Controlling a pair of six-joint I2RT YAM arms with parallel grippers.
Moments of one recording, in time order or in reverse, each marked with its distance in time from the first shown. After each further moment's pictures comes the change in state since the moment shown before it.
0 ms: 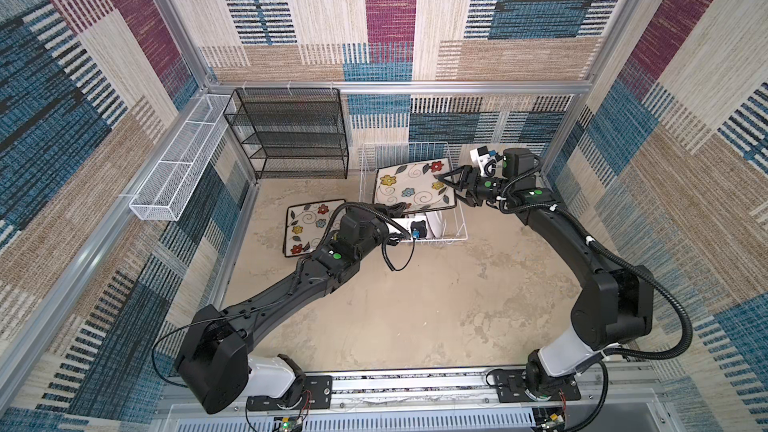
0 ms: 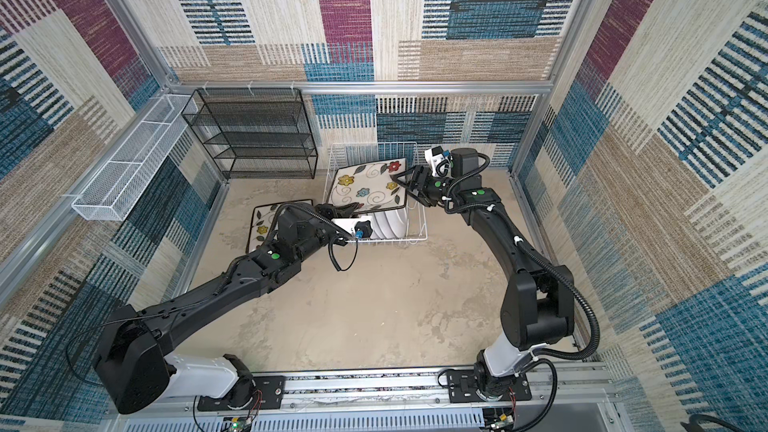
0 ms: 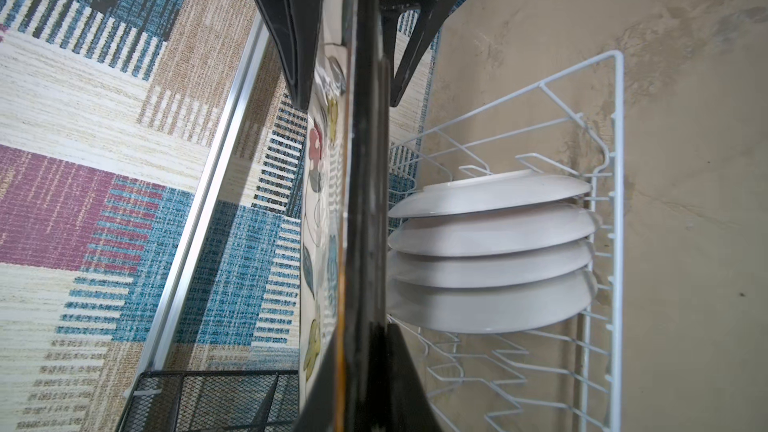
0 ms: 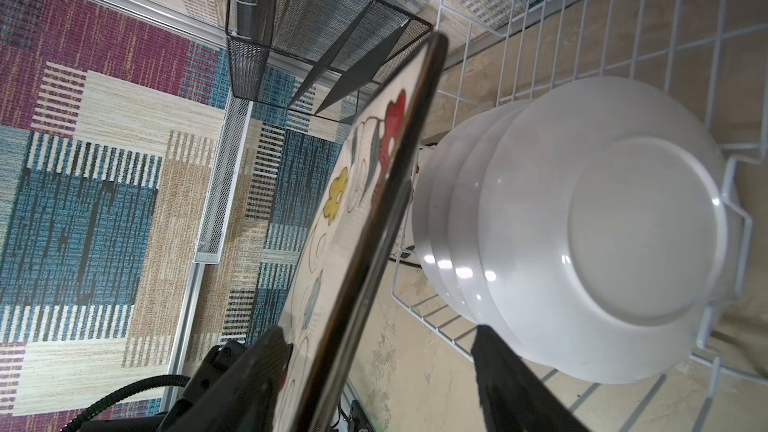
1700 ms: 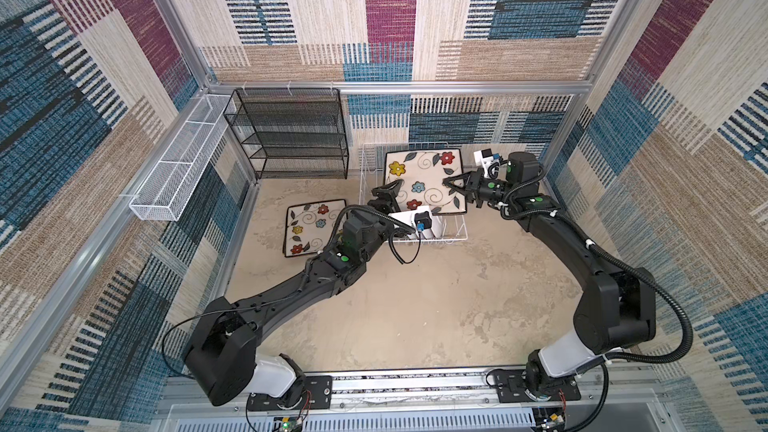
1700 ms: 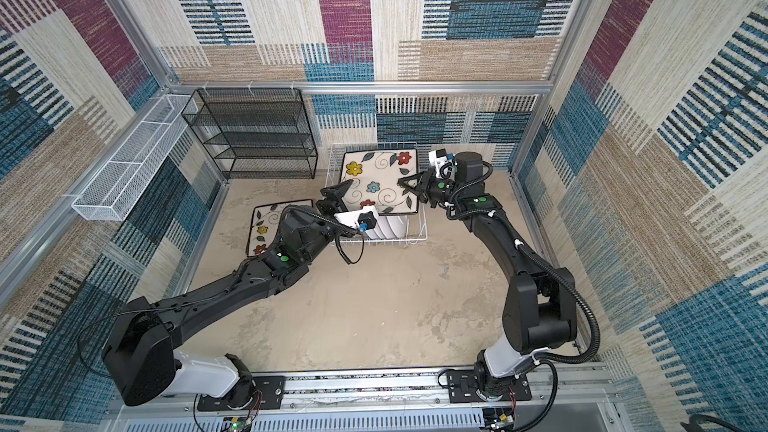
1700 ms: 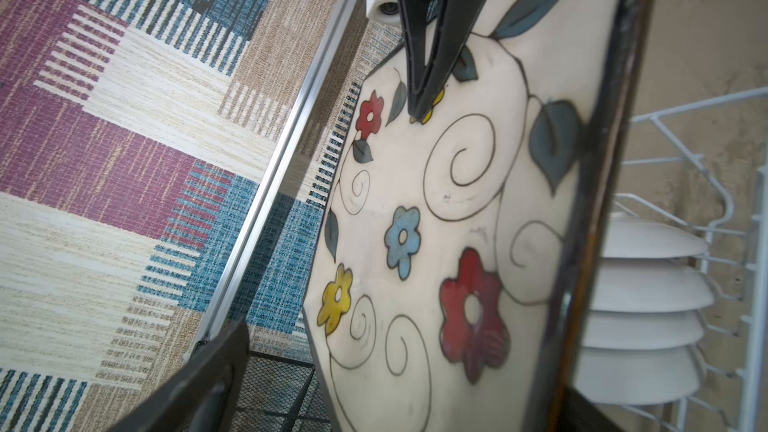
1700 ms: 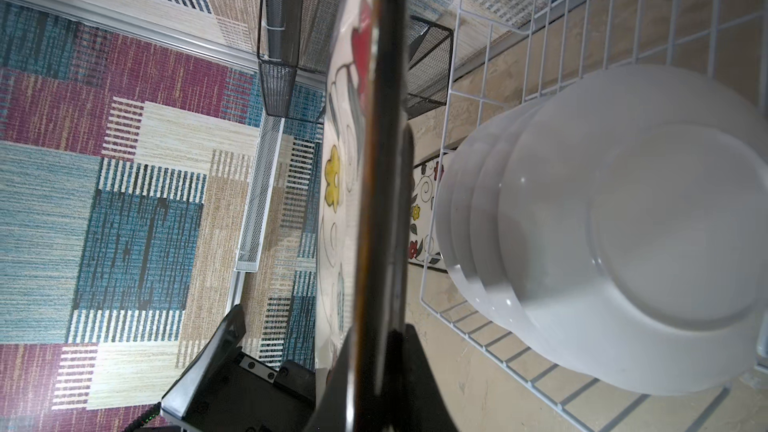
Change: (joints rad) left arm -0.027 0.027 -0.028 0.231 -0.116 -0.069; right arm -0.037 -0.035 -0.094 0.205 -0.043 0.193
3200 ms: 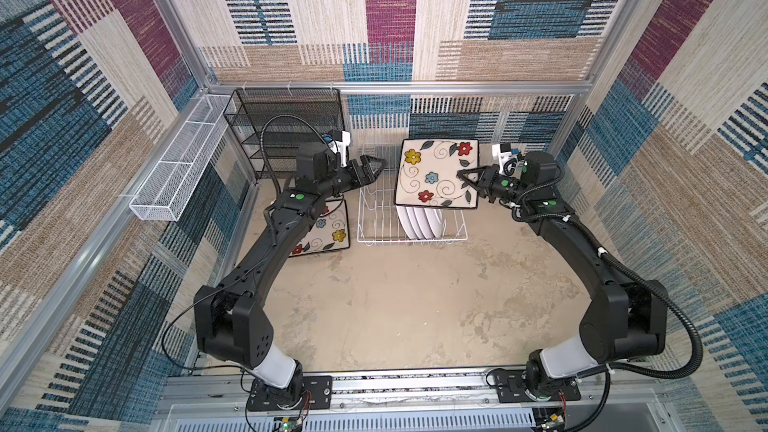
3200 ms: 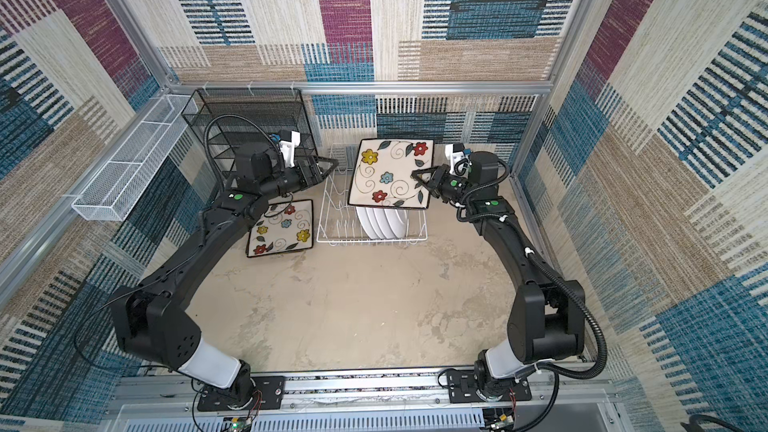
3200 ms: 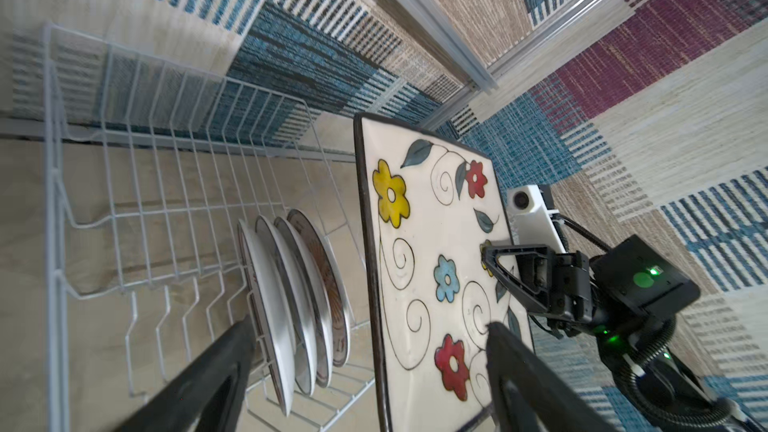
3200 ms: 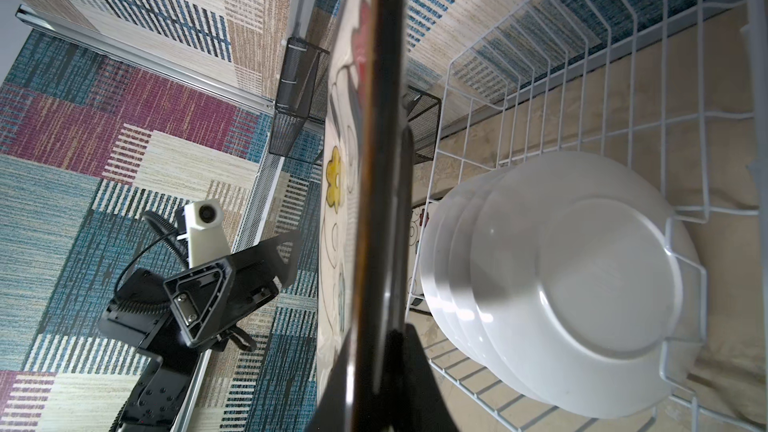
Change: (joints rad) left arm 0.446 0.219 0.519 -0.570 0.757 -1.732; right arm -0.050 -0.063 -0.037 0.050 0.055 -0.063
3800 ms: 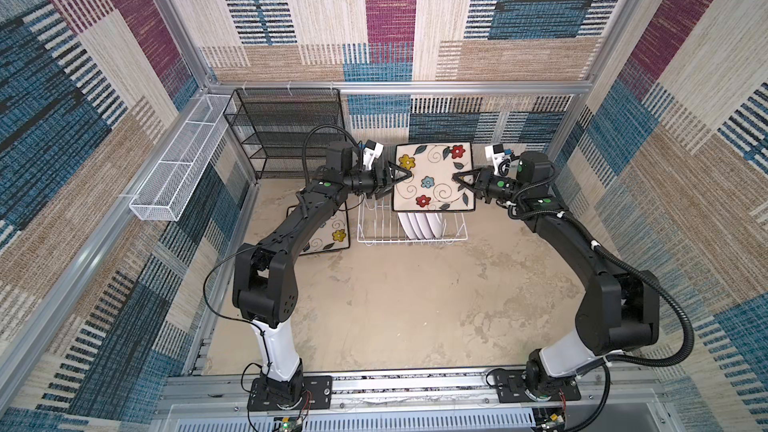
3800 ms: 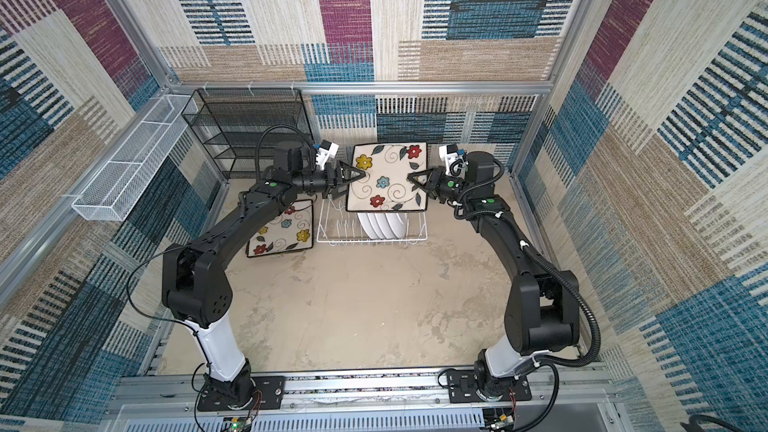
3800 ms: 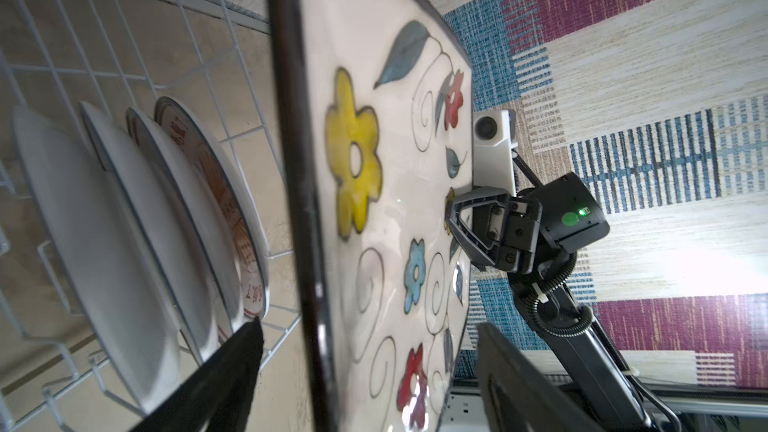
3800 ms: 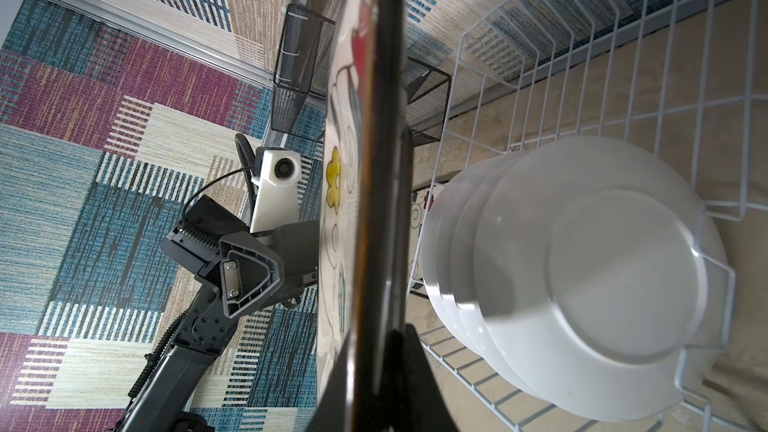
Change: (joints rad) left arm -0.055 0.259 0.157 0.005 0.332 -0.149; right arm 0.000 0.054 0.013 0.010 -0.071 -0.023
